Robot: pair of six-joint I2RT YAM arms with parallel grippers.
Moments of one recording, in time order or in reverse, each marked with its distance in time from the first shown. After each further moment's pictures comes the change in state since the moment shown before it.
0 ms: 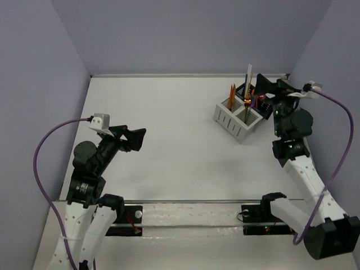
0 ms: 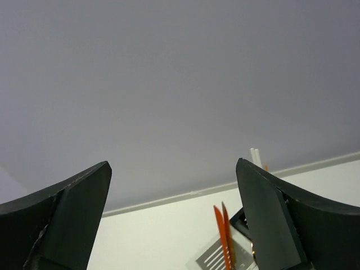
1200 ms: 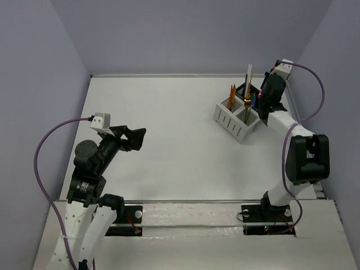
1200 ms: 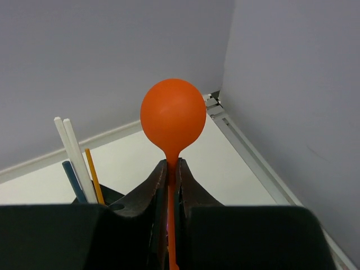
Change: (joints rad) left arm -0.008 0.005 0.000 -0.007 -0.022 0.000; right arm -0.119 0.618 0.264 -0.019 0.317 -0.319
